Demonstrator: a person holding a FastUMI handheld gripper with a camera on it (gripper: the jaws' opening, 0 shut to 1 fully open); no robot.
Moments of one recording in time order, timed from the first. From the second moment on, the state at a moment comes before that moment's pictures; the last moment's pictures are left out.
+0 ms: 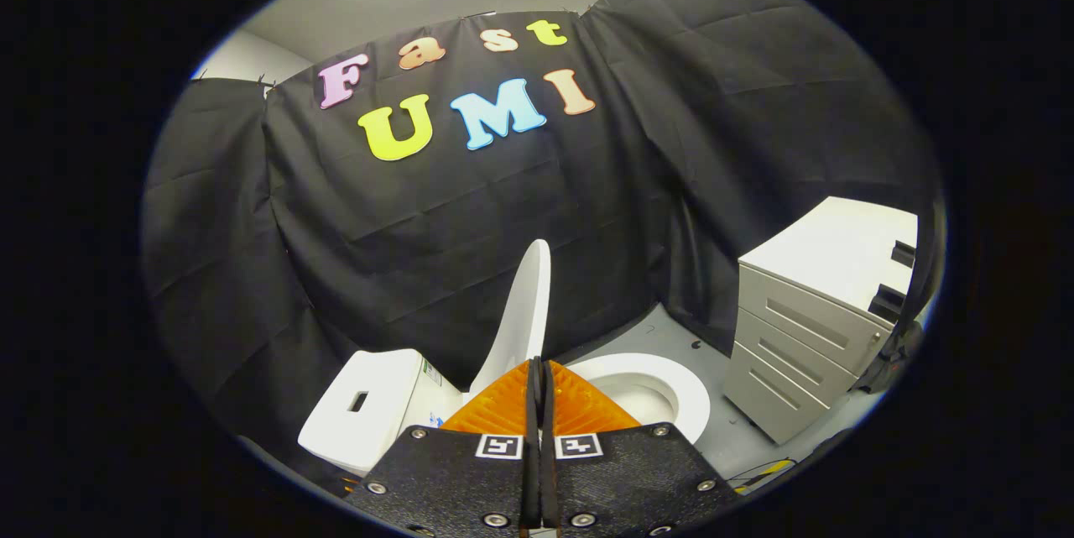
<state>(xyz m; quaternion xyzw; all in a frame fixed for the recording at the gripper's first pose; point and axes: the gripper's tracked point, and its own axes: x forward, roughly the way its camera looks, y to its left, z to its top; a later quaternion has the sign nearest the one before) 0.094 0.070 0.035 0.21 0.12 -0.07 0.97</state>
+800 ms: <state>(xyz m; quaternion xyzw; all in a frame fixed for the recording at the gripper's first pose) 0.105 0.151 0.088 0.10 0.10 -0.04 0.99</state>
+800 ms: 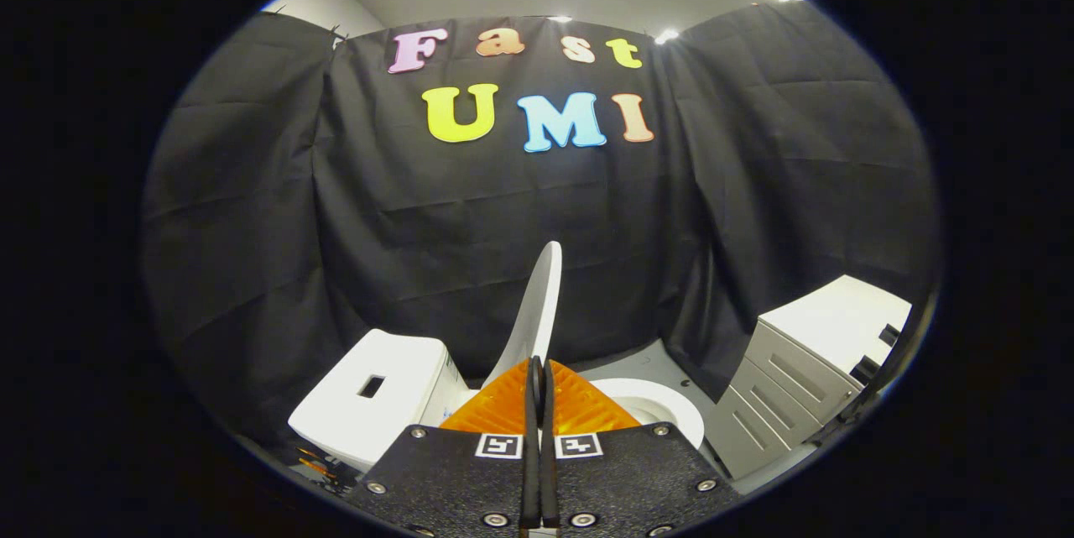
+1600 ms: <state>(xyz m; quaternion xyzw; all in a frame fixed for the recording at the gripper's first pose) 0.109 0.243 0.119 0.06 0.07 0.04 0.99</state>
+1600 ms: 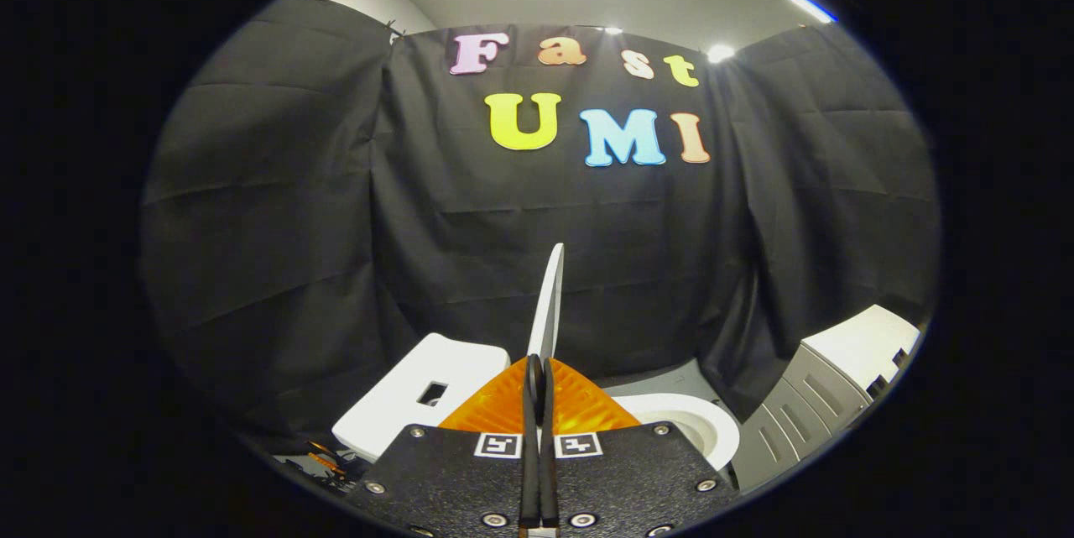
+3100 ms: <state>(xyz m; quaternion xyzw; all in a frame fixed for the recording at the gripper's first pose) 0.118 0.394 0.110 0.07 0.07 0.21 0.97</state>
